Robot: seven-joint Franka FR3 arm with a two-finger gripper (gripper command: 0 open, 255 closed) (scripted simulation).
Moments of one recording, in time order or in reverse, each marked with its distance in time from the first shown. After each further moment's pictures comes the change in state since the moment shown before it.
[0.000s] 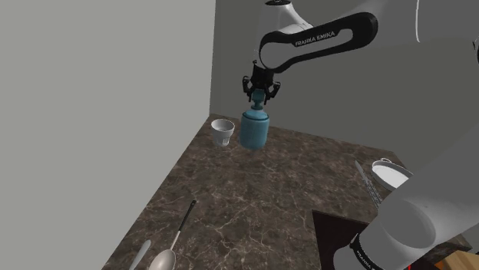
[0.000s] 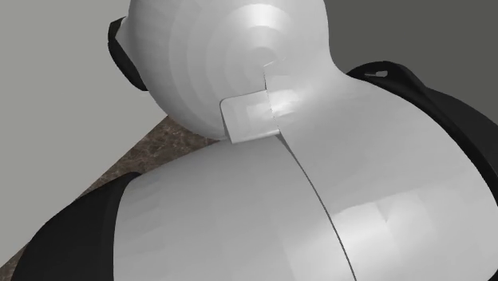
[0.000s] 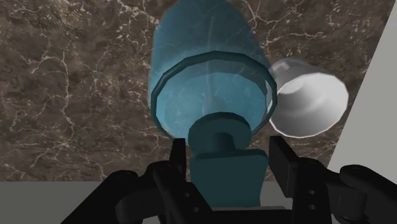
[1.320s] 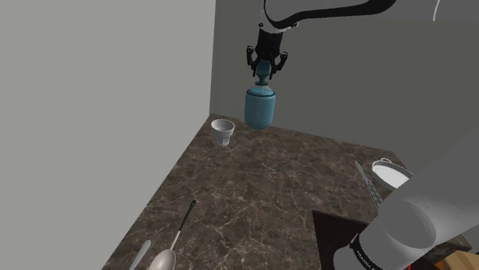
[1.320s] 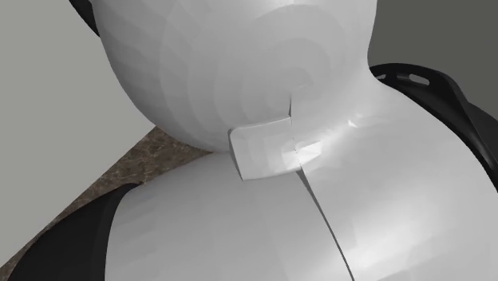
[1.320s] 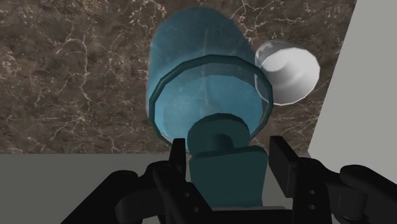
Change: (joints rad) arm 0.004 -0.017 0.001 0.245 0.034 -0.255 -0.064
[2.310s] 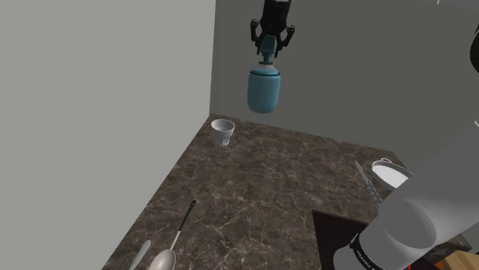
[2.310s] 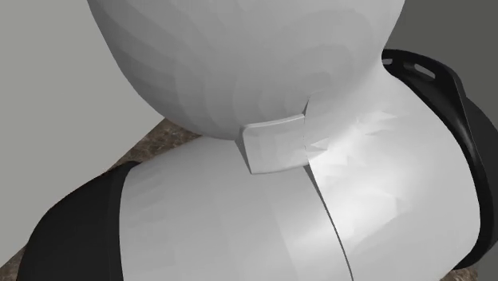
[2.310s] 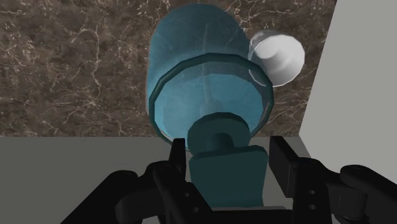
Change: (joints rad) arm 0.004 0.044 0.008 0.253 -0.004 -0.209 -0.033
